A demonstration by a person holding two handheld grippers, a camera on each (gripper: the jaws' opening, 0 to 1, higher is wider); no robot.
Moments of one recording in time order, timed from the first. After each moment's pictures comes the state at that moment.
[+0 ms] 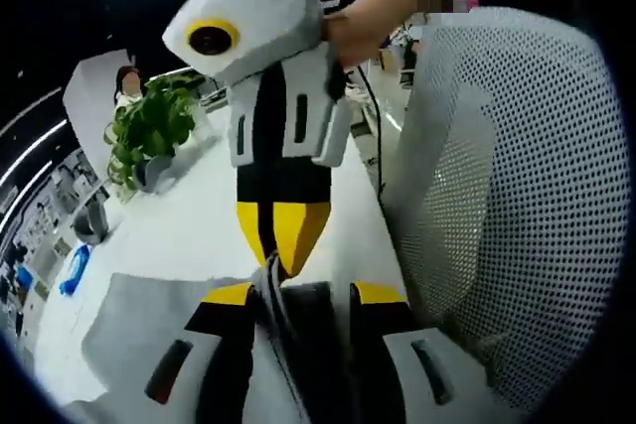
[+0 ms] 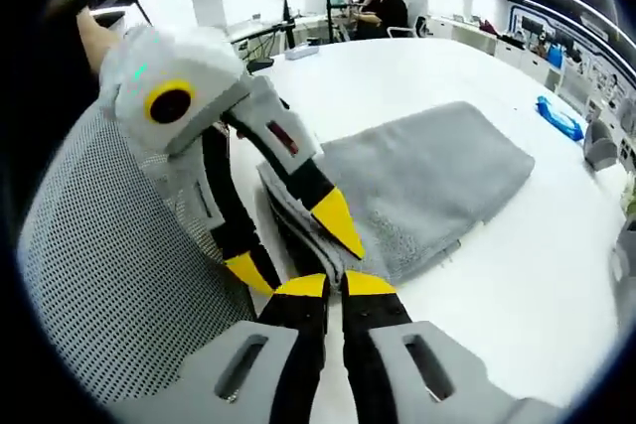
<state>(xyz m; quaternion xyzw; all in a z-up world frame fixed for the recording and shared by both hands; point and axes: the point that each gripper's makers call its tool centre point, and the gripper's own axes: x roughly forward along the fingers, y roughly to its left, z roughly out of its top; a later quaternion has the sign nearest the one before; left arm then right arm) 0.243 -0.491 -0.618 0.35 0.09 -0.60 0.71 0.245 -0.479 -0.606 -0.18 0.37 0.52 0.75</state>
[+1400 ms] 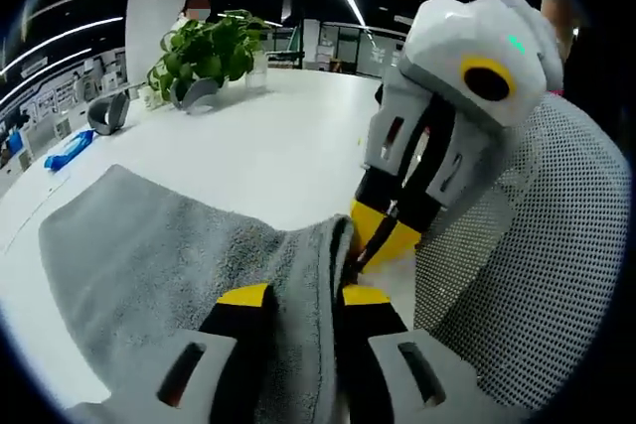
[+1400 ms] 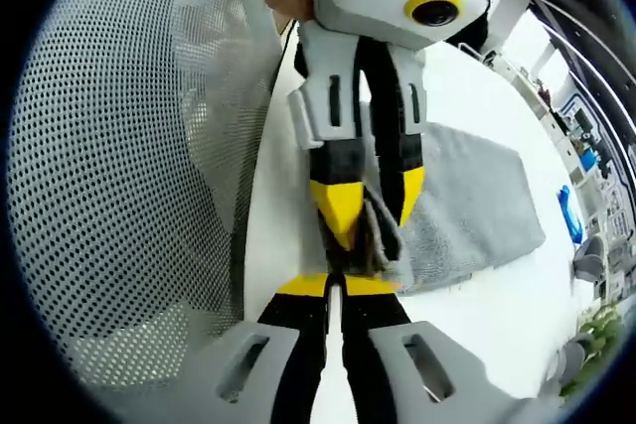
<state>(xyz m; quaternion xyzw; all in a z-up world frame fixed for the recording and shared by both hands) 0.251 -0.461 -0.631 0.15 0.28 -0.58 0.75 0.224 -0.474 -0.627 -0.39 0.27 0.55 0.69</state>
